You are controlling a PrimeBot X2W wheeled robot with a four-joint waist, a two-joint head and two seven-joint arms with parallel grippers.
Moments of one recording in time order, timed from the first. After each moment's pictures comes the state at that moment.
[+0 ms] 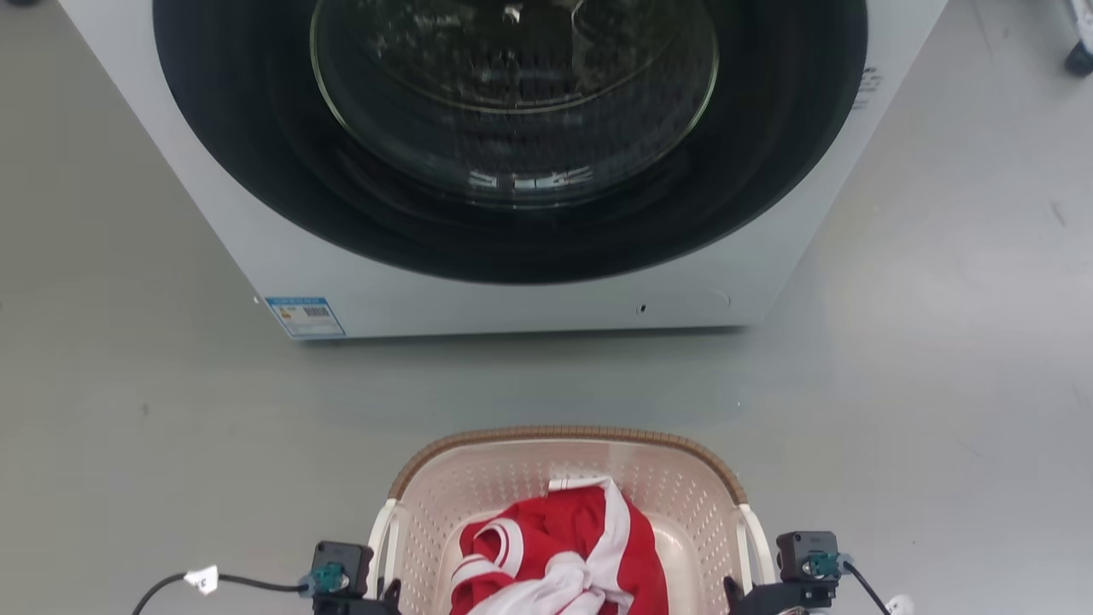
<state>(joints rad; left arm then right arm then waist) -0.51 0.02 -0.51 1.22 -0.49 -0.05 -0.13 -0.52 -0.06 0.88 1.04 0.88 -0.13 -0.07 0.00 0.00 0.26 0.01</state>
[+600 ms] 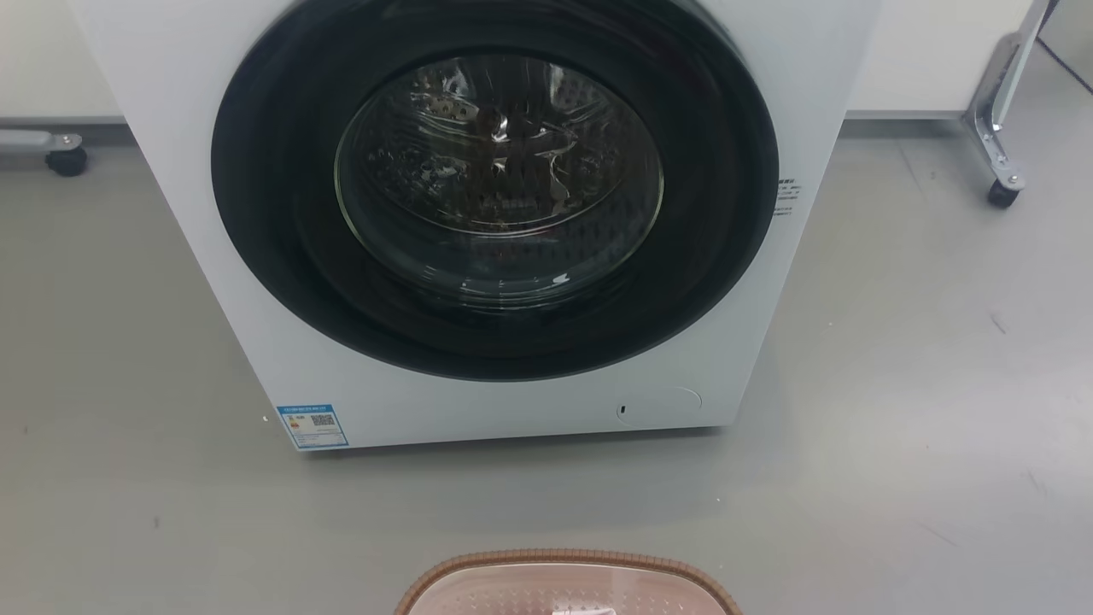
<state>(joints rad) -0.36 0.03 -0.58 1.20 -0.56 -0.03 -0.03 -0.38 -0.06 0.97 1.04 0.99 -0.13 0.05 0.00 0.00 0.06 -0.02</state>
